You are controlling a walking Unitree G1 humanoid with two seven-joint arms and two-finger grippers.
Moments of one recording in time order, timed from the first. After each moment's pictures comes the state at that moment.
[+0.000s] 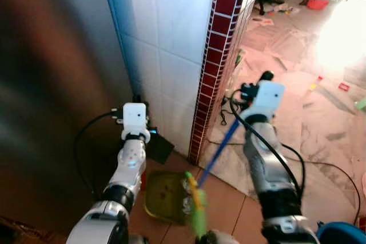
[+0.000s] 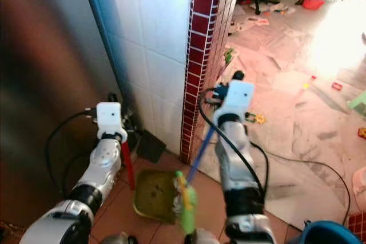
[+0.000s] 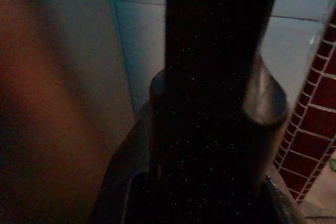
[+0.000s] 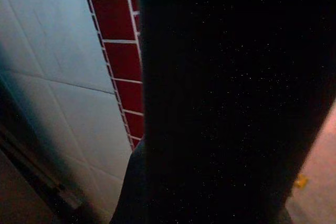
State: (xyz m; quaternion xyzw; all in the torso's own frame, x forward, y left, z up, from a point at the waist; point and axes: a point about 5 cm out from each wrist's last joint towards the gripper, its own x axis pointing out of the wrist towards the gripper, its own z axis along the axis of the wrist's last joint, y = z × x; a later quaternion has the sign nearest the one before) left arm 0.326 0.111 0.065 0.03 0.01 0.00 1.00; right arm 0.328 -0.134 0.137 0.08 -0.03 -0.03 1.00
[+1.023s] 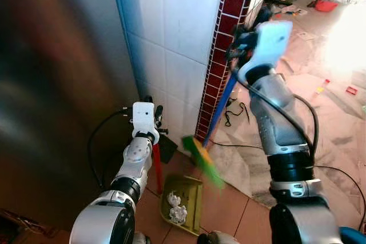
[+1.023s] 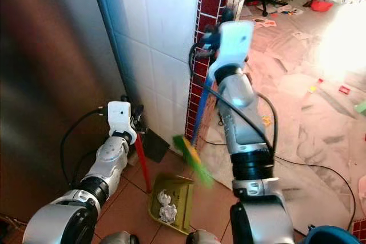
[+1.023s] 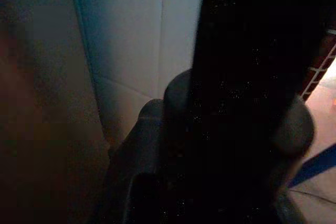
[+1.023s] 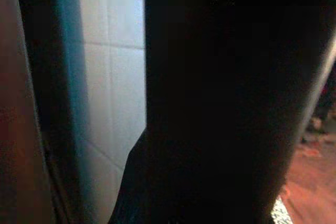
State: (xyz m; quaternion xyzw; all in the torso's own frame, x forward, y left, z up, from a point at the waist) left arm 0.332 0.095 0.059 -0.03 0.05 -0.07 1.00; right arm 0.352 -0.122 0.241 0.00 -0.17 0.10 0.98
